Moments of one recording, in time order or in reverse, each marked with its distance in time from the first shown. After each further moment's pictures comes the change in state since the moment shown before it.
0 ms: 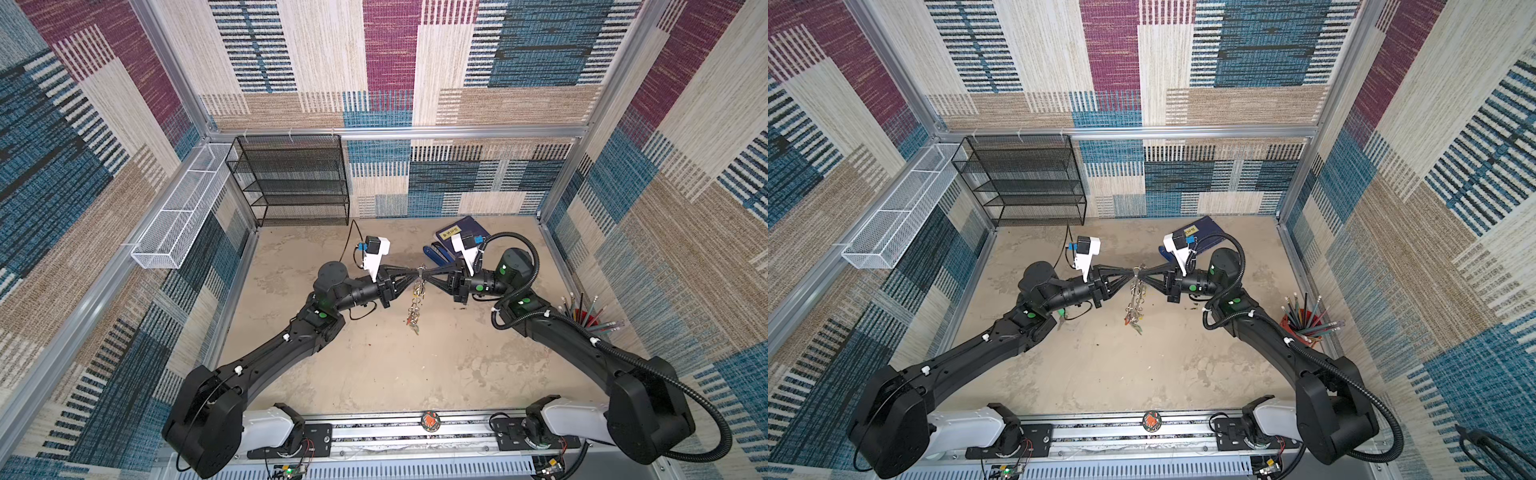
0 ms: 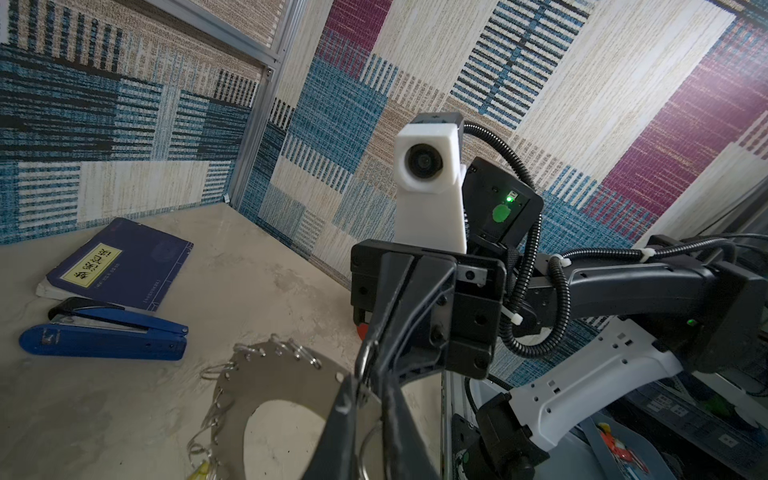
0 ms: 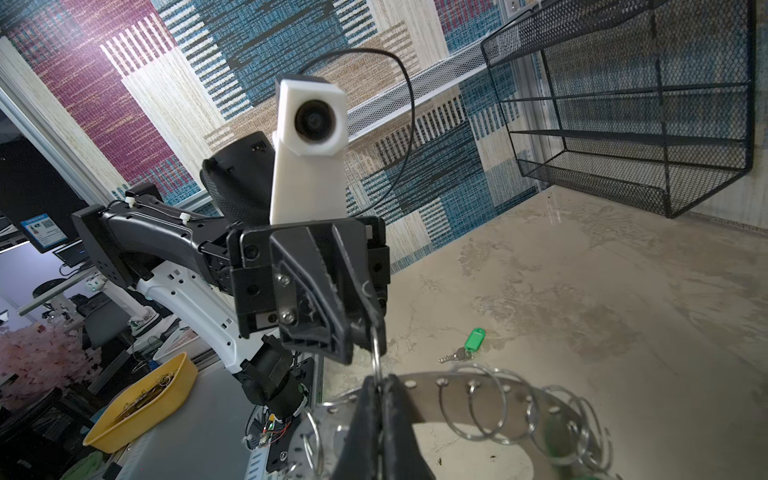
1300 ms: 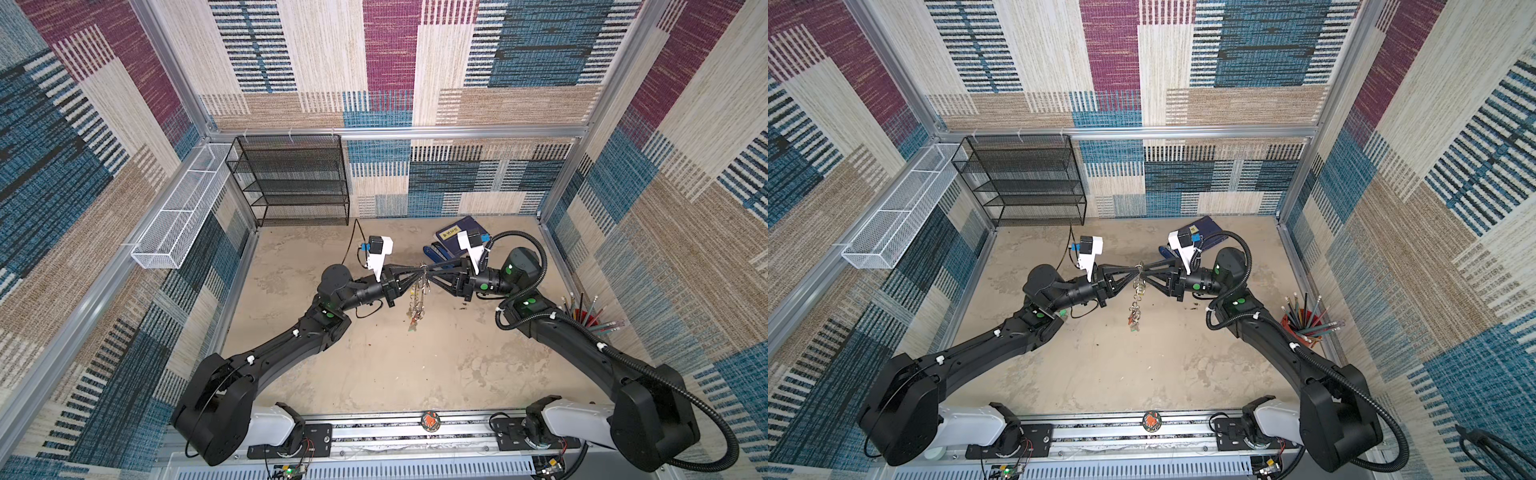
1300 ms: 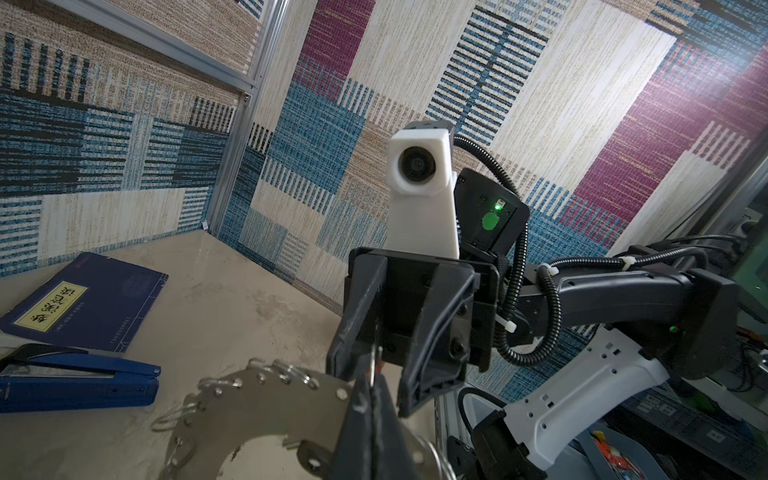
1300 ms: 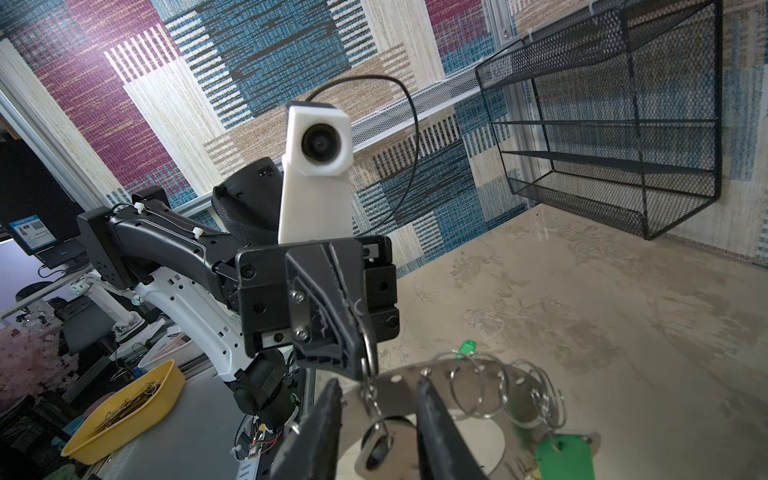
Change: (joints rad) left arm -0.027 0.075 -0.015 0.214 -0.004 -0.053; right arm -0.010 -0.036 0.006 -0.005 0.000 -0.006
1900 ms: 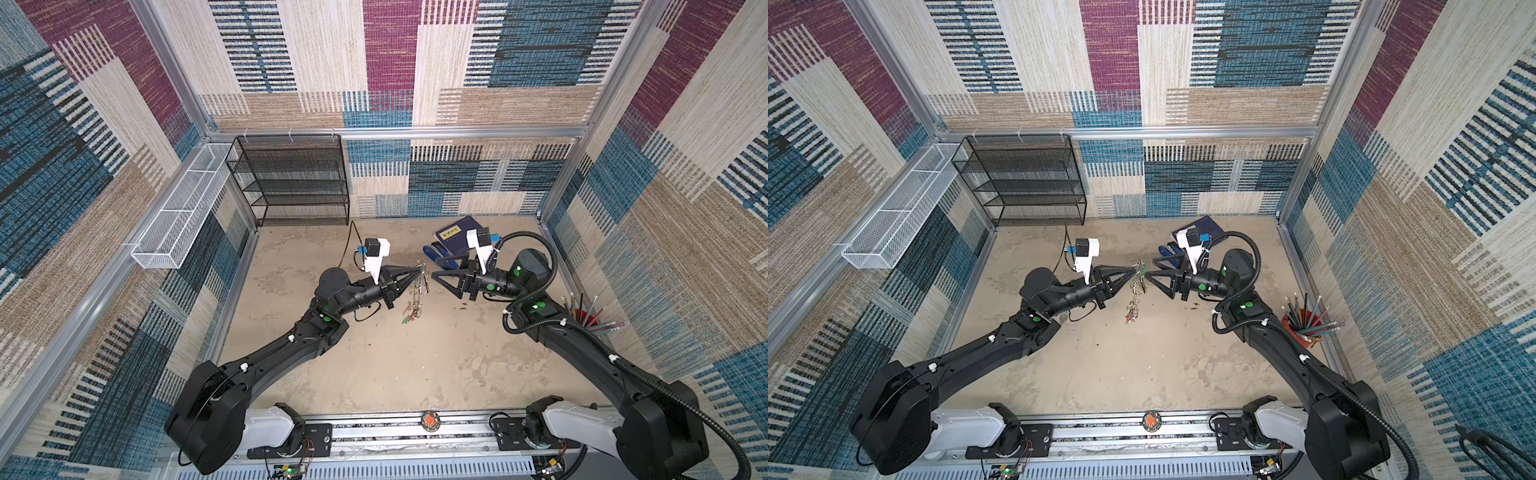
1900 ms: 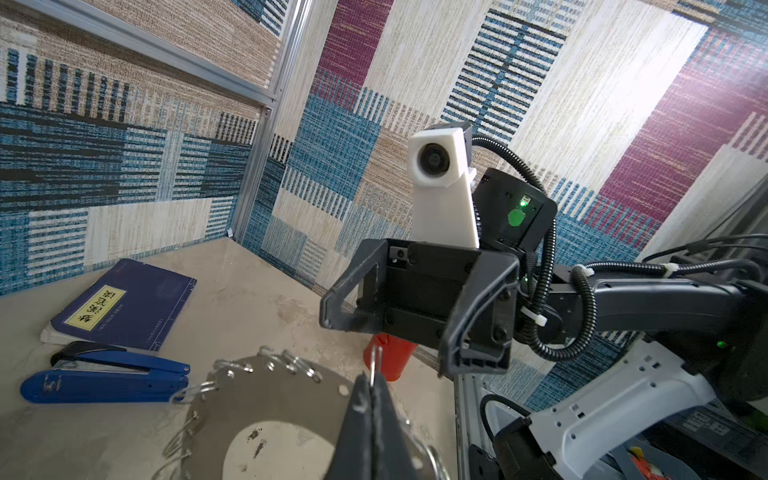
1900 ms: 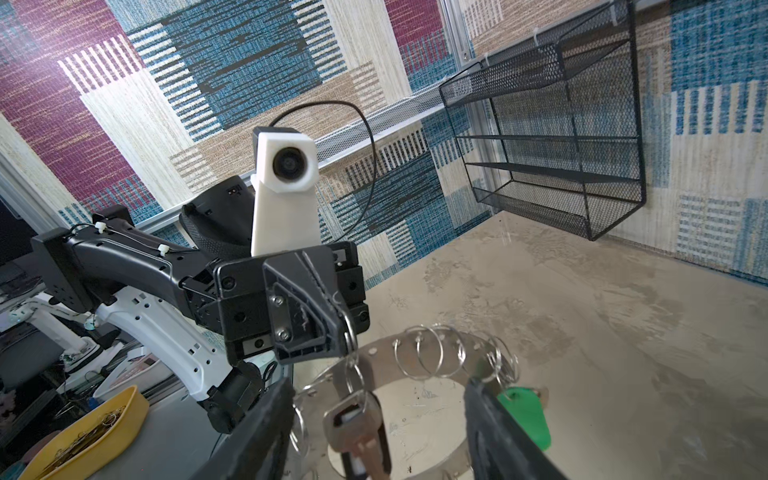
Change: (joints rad) left arm -0.006 -0.034 -0.023 -0.023 -0.056 0.023; right arm -0.032 -0.060 -0.008 -0.076 0.063 -0.032
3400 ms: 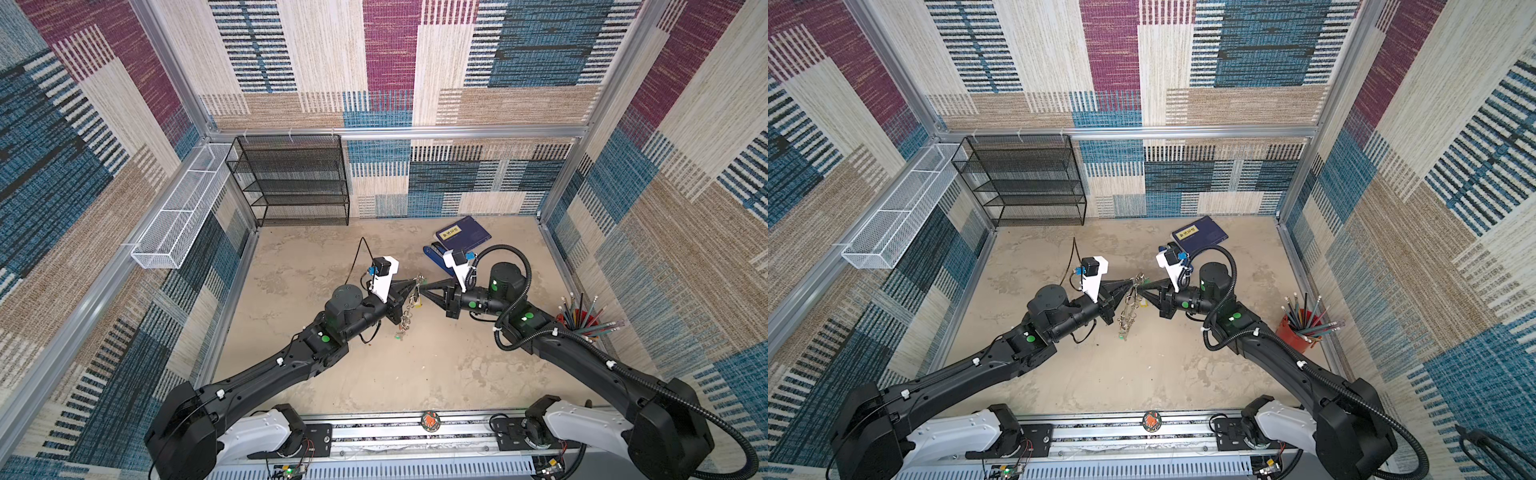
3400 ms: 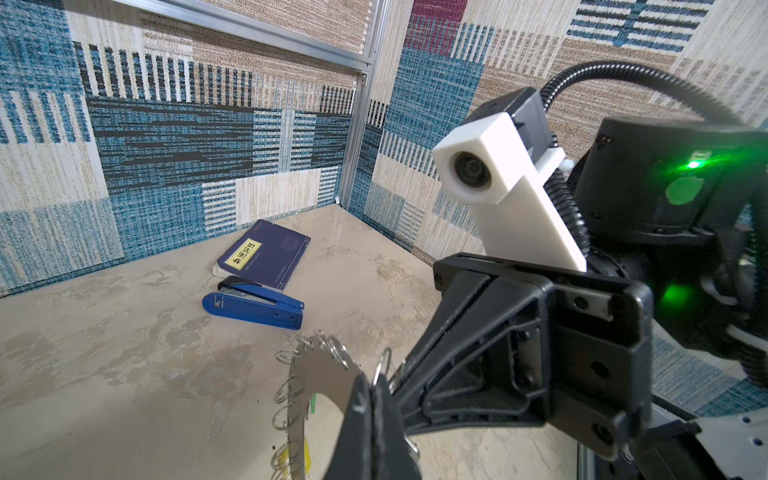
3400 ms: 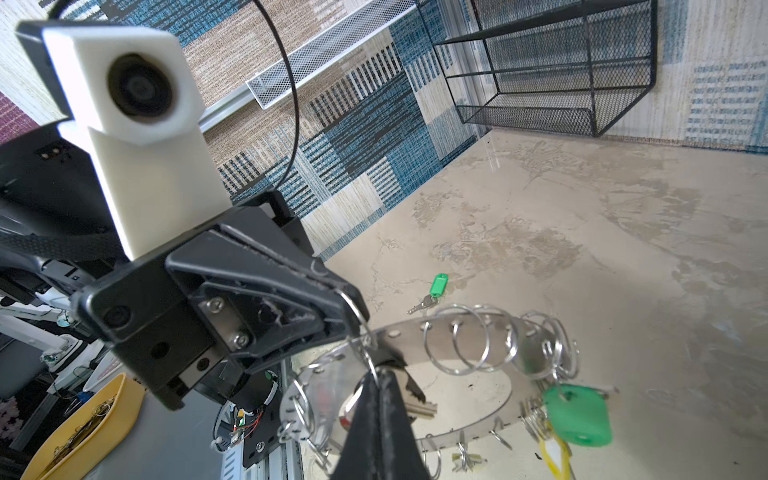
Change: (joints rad) left arm -0.186 -0.162 -0.046 -0.329 -0.496 0.288; right arm 0.174 -0.042 -0.063 -0.224 0.227 -0.076
